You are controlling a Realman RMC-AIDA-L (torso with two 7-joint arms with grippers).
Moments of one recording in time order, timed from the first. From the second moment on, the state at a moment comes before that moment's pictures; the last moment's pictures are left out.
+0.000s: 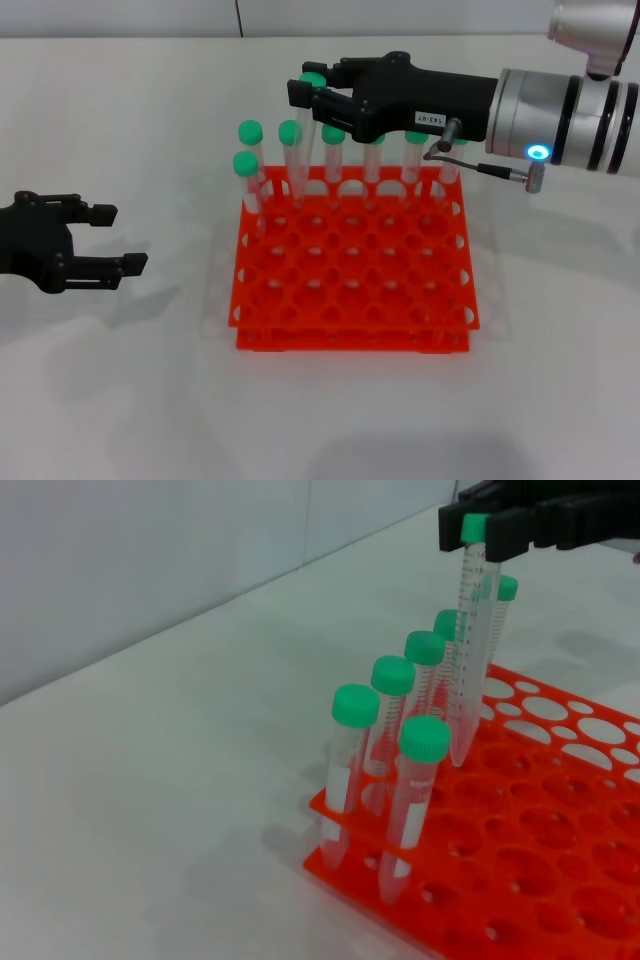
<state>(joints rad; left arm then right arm) -0.34 -2.03 0.77 1.12 2.16 1.65 -1.61 0.69 2.03 -1.61 -0.66 -1.01 -1.02 1.37</state>
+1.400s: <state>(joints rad) -0.35 -2.03 0.77 1.10 2.16 1.64 -1.59 0.68 2.03 -1.71 -0.63 -0.90 -0.98 1.25</state>
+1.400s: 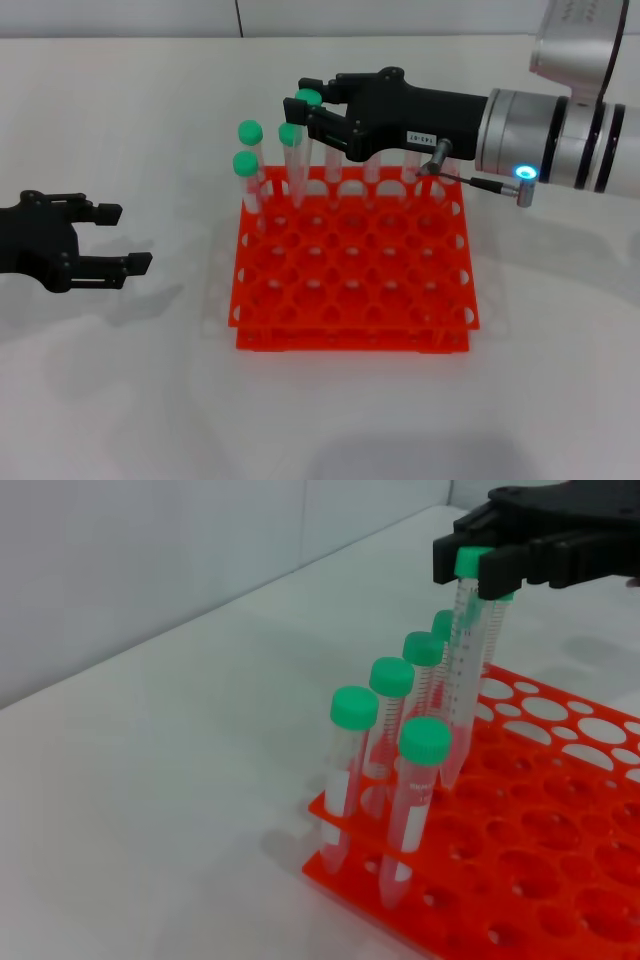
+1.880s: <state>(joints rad) -0.36 -2.03 0.77 1.10 2.16 1.63 -1.59 0.69 2.03 -1.76 -0.62 -0.86 -0.95 1.23</state>
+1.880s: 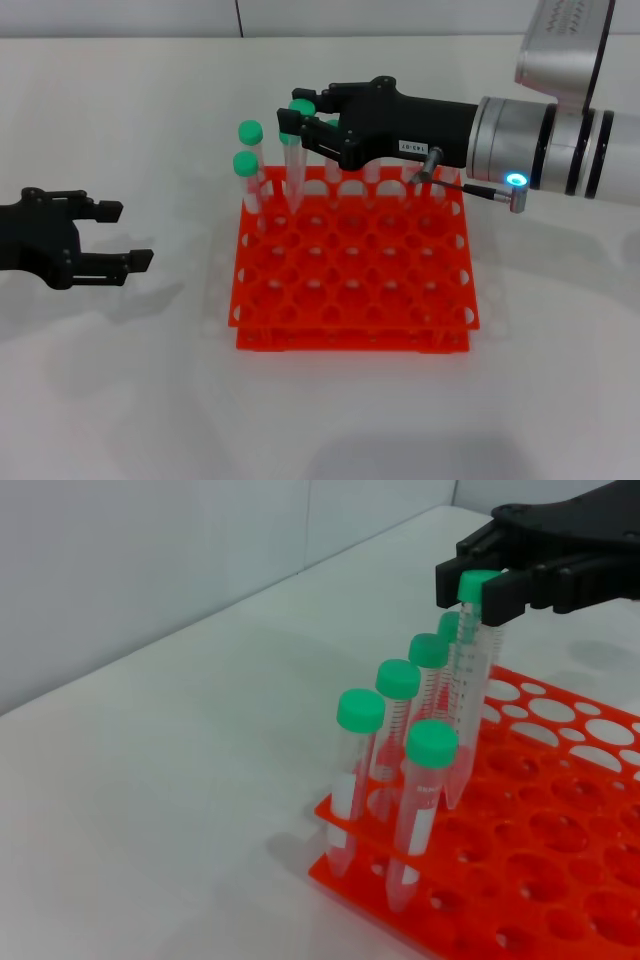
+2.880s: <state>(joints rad) -0.37 -2.03 0.77 1.07 2.16 1.63 -1.57 0.68 2.03 -1.79 -0.62 -0.86 -0.90 1.19</state>
